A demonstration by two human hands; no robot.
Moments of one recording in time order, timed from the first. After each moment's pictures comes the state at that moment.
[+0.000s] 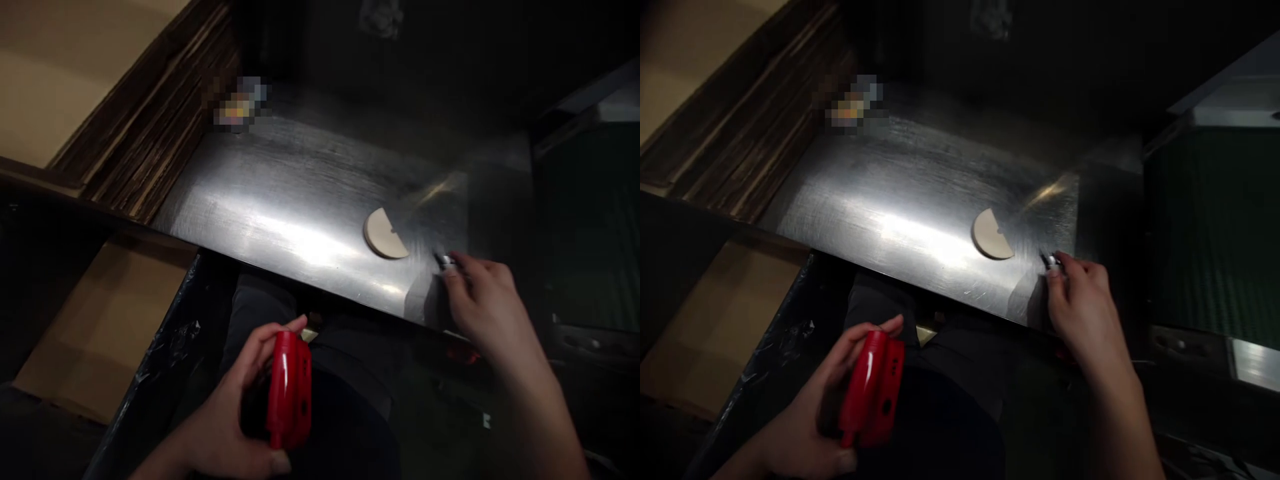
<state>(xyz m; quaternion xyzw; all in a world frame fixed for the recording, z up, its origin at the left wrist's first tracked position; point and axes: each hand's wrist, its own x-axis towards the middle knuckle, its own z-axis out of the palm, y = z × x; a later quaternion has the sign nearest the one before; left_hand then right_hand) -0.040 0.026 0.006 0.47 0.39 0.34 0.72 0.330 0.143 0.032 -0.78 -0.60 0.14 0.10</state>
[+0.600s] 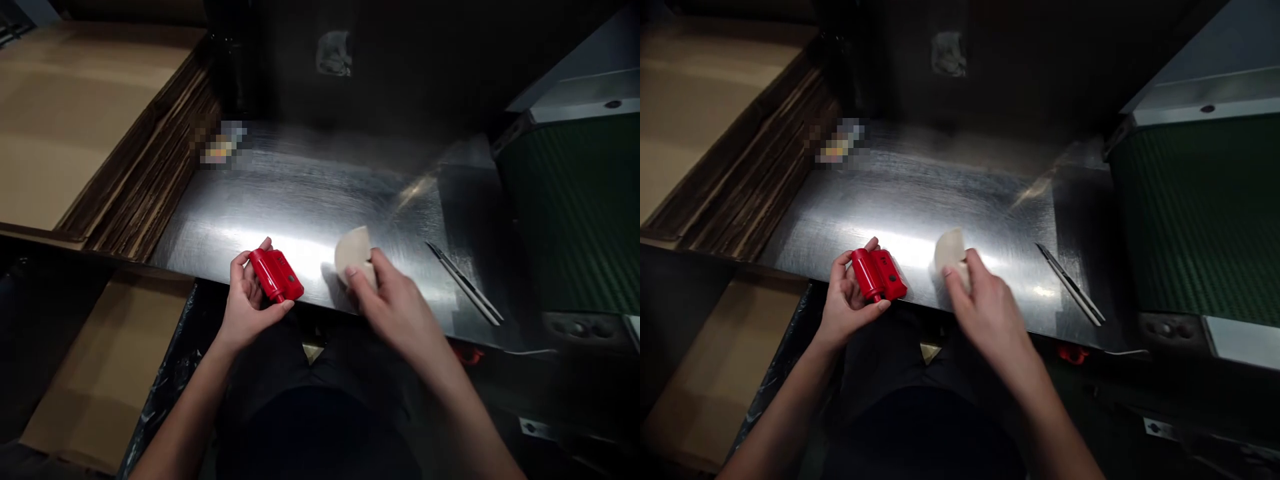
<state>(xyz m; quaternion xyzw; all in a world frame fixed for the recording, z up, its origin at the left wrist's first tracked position) -0.016 0.155 -0.022 0.47 0.44 0.51 0.57 0.227 0.157 0.050 -0.69 -0.63 0.31 0.17</state>
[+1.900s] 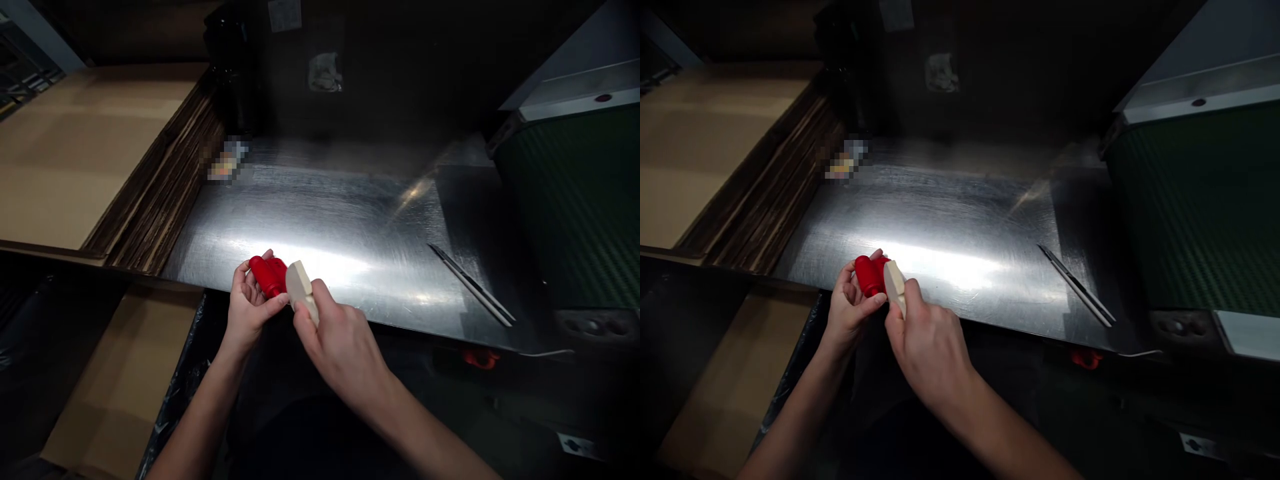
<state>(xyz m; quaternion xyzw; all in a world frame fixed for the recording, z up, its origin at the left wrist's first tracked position) -0.011 0.164 -0.018 0.37 0.47 0.56 0.58 0.156 0.138 0.046 -0.64 -0.70 0.28 0.17</state>
